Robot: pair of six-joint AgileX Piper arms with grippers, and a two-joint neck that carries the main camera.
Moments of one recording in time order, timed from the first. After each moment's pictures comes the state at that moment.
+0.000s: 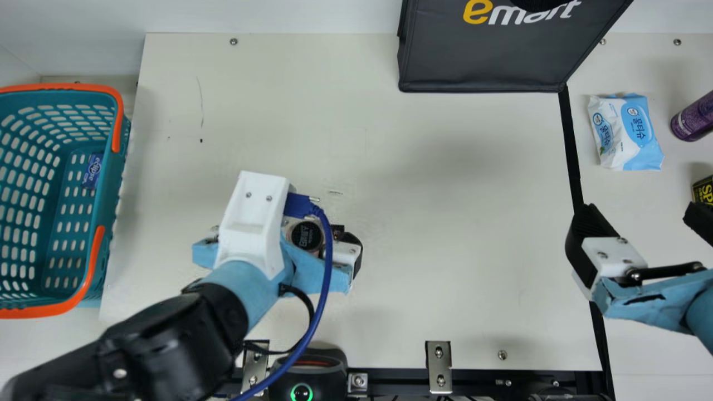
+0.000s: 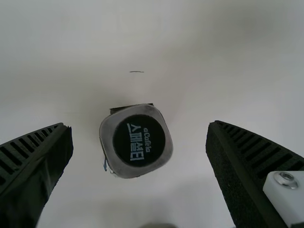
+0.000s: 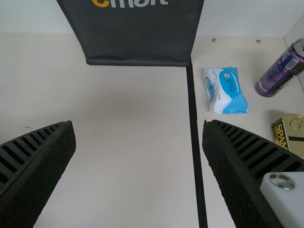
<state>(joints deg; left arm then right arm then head) -67.3 76.3 -64.1 25.8 61.3 -67.2 0.6 42.7 -69.8 -0.8 69.6 0.0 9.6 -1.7</state>
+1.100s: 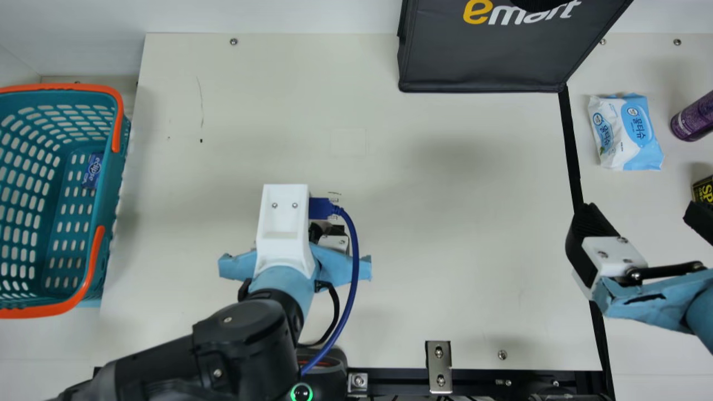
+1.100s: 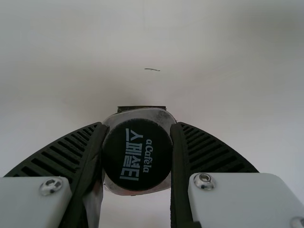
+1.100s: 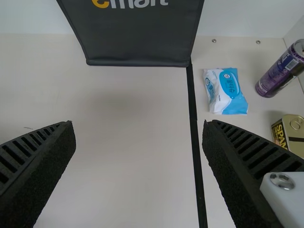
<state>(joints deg) -71.1 82.9 -64.5 31.8 63.5 -79.4 0.6 42.7 -69.8 -0.8 69.5 0.0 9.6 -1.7</state>
